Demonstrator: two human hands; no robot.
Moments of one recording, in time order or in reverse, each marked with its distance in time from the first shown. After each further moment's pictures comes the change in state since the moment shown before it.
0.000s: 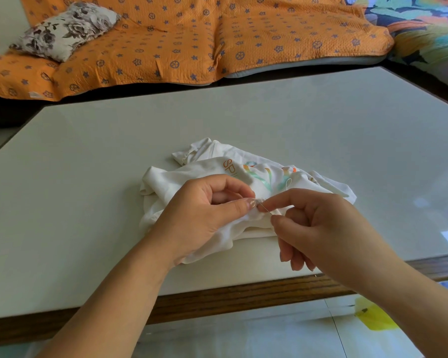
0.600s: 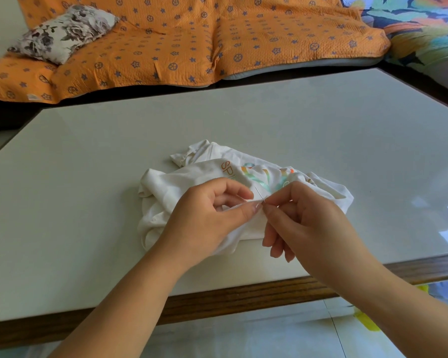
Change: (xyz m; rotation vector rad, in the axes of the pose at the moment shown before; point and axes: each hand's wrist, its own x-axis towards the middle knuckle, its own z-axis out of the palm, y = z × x) left_hand -0.002 -0.004 0.012 0.159 0.104 0.052; right_hand 0.011 0.015 0.013 0.039 0.121 -0.066
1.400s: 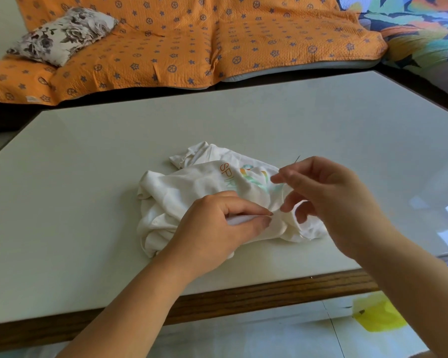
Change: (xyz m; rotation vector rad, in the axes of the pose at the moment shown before) left_hand 0.003 -0.009 0.008 0.173 -0.088 0.133; right_hand 0.029 -0.001 -0.027 0.333 0.123 0.063
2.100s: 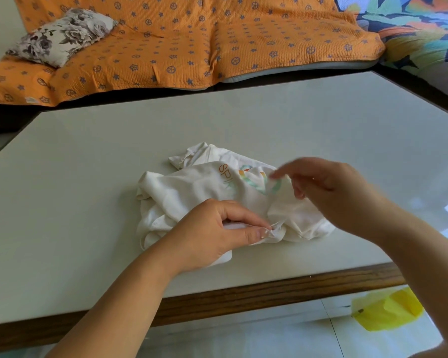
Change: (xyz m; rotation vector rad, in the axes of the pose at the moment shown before) left_hand 0.001 0.002 -0.010 -0.168 -0.260 -0.131; right_hand 0.015 0.000 -0.026 -0.701 -0.185 -0.386
